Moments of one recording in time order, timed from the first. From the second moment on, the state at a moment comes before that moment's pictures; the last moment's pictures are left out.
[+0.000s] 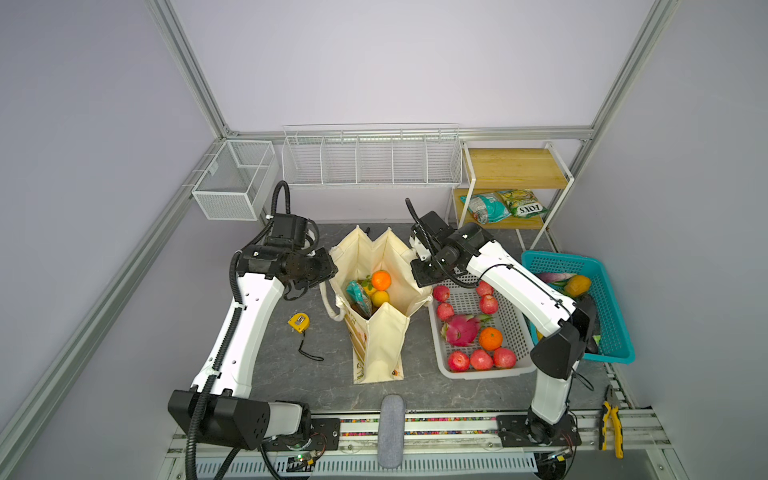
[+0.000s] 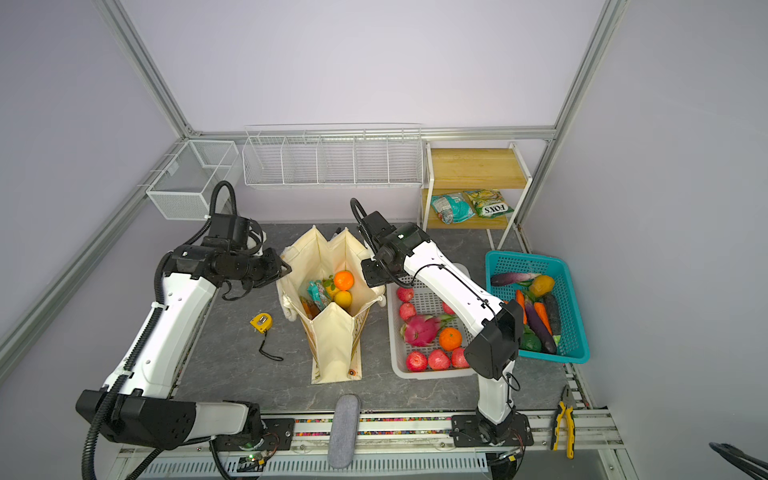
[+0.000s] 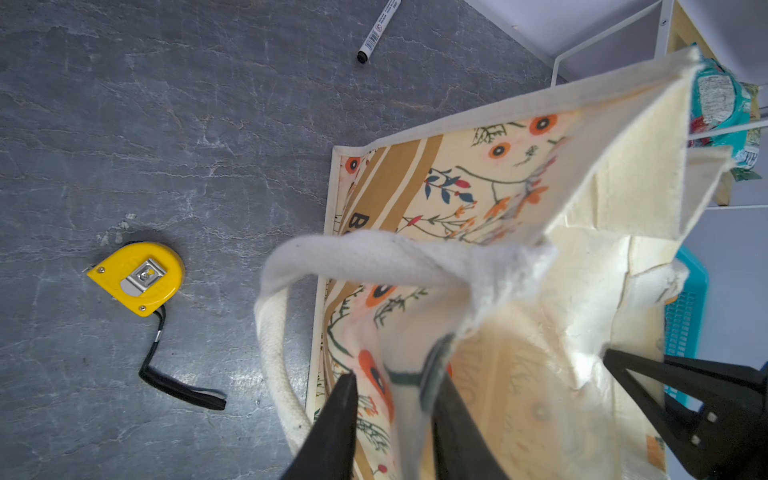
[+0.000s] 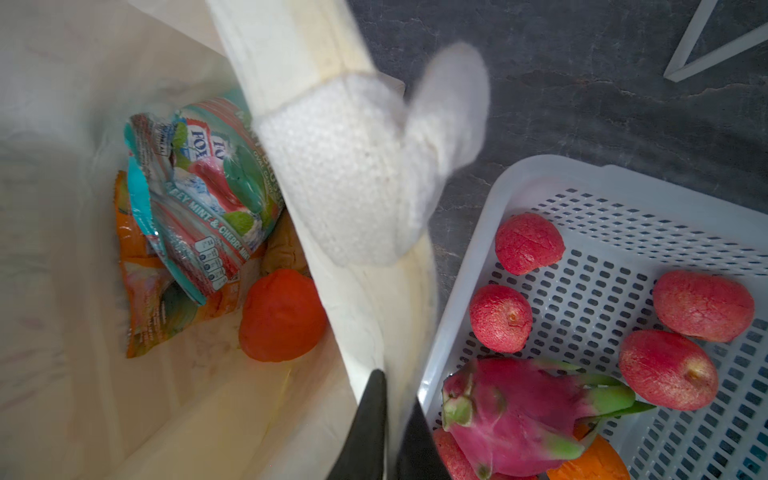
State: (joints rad) left arm -0.19 1.36 1.52 -1.13 0.24 -0.51; right arm 0.76 1.88 2.00 -1.26 -0.01 0.37
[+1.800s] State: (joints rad) left arm 0.06 0.92 0.80 -0.73 0.43 -0.72; right arm 0.74 1.87 2.02 -1.23 -0.10 0.35
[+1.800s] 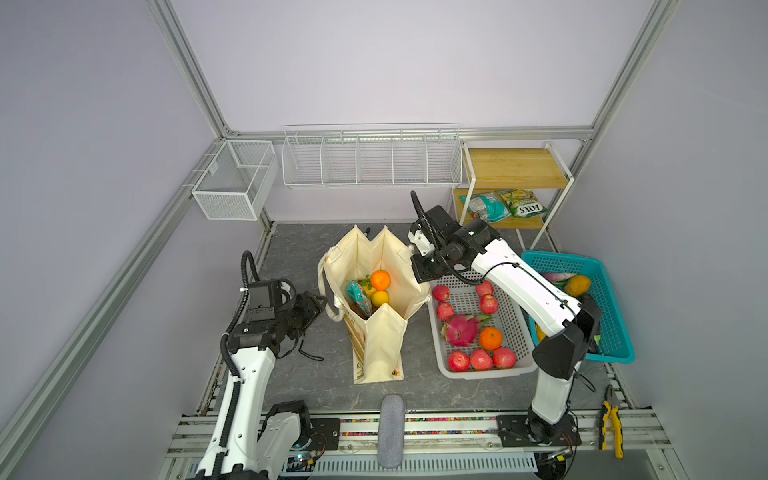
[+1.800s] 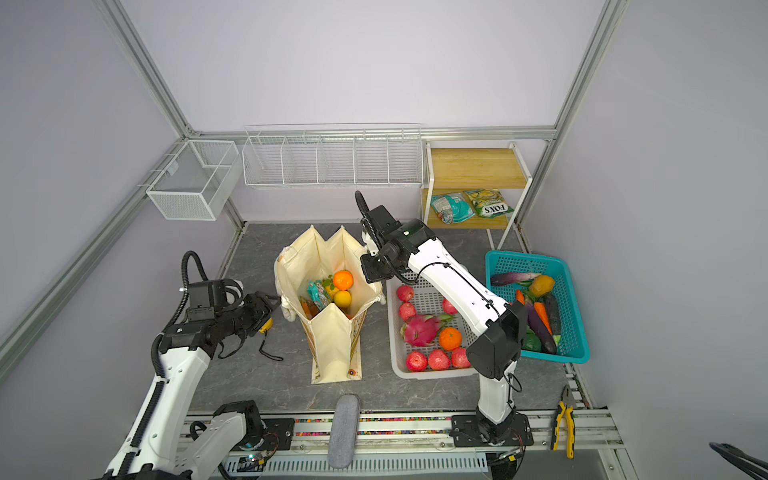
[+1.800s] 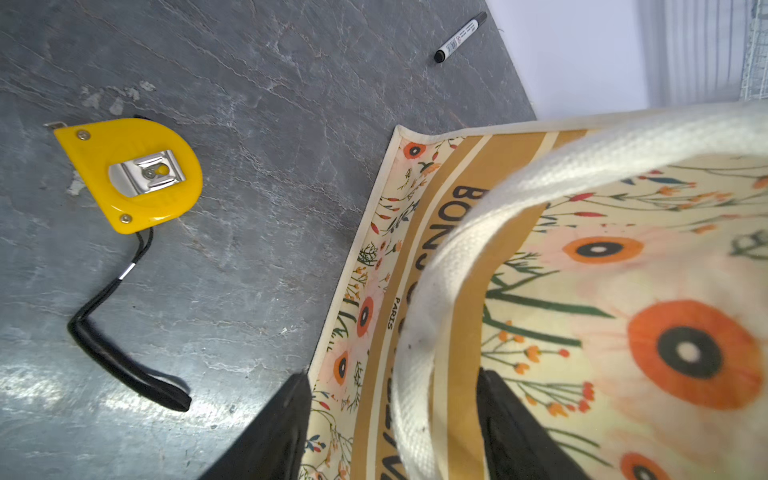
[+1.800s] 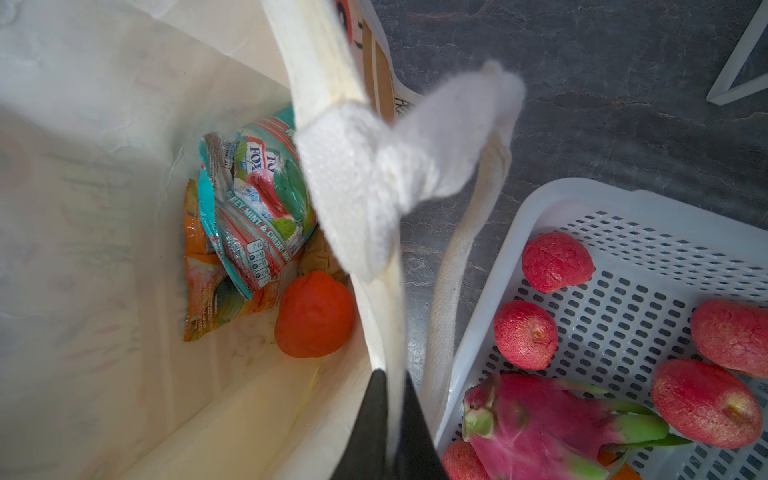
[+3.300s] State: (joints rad) left arm 0.02 1.18 0.91 -0.76 0.45 -0.61; right arm 0.74 1.87 2.02 -1.18 -0.18 0.40
